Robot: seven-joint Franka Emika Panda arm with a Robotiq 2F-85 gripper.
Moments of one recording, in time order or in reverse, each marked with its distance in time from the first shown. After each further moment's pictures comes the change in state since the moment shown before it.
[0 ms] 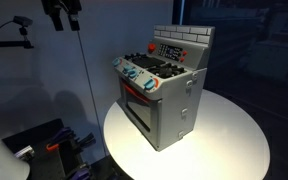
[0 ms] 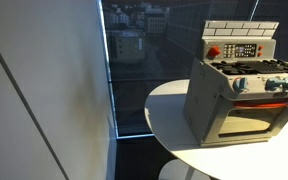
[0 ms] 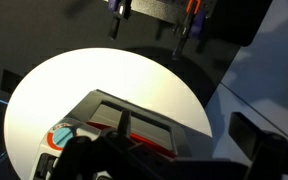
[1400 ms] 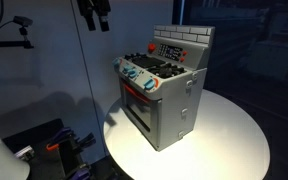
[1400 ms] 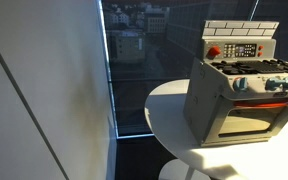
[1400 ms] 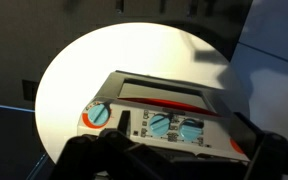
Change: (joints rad) arm -0.104 0.189 -0.018 0.079 -0.006 0.192 0.123
